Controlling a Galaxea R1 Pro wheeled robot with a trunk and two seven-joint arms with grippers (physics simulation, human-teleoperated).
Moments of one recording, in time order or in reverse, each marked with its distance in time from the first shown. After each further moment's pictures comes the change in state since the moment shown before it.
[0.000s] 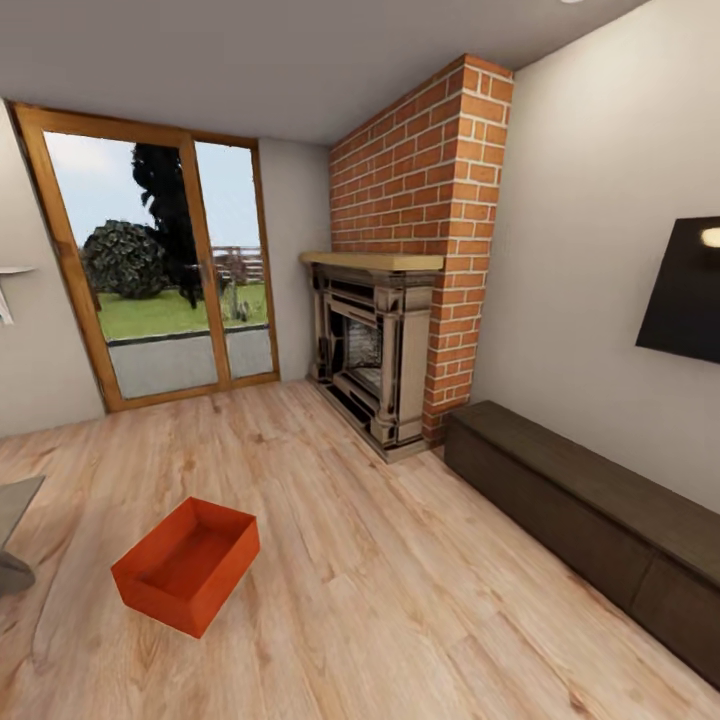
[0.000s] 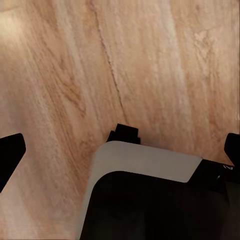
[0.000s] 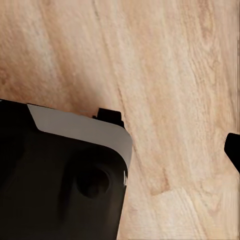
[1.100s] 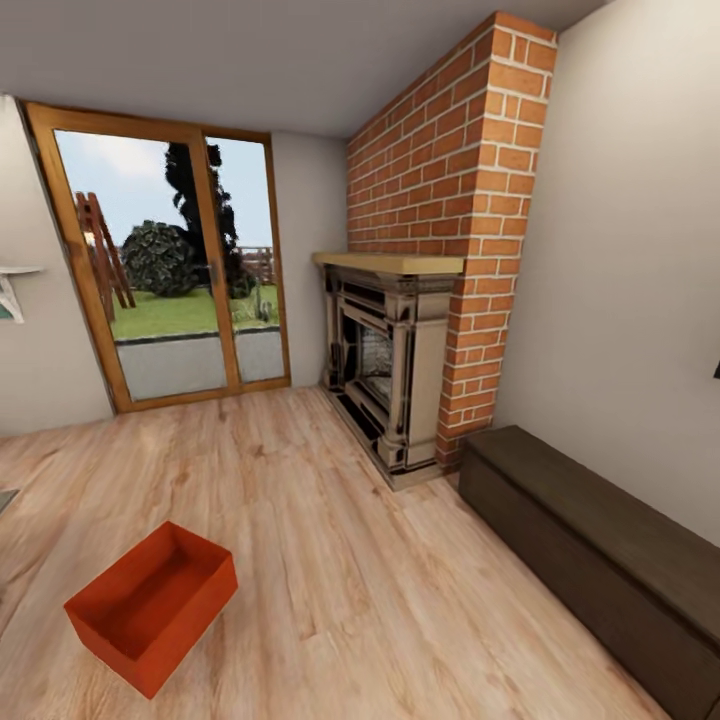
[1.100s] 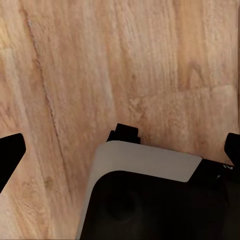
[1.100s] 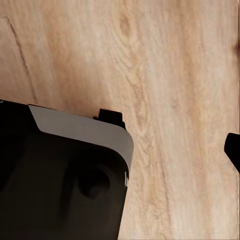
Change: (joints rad) left arm 0.000 0.000 0.000 0.000 0.000 0.001 0.000; right arm 0.000 -0.001 -0.001 0.000 -0.001 -0.004 0.007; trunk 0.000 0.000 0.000
